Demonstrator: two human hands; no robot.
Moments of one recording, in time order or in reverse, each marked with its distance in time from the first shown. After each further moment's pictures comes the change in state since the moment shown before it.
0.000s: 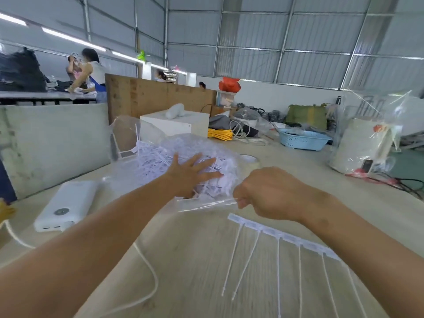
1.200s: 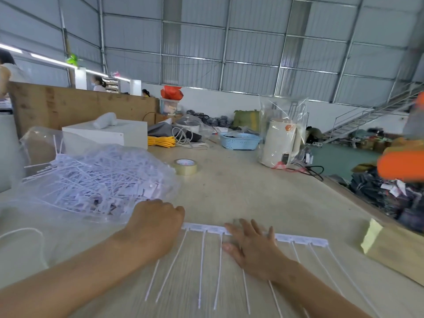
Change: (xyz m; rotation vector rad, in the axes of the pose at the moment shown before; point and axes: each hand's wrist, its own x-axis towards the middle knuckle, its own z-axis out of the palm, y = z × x) left_hand -0.103 0.143 -0.118 -0.037 0.105 -0.049; right_hand -0.138 0.020 0.135 0.308 -0.166 0.656
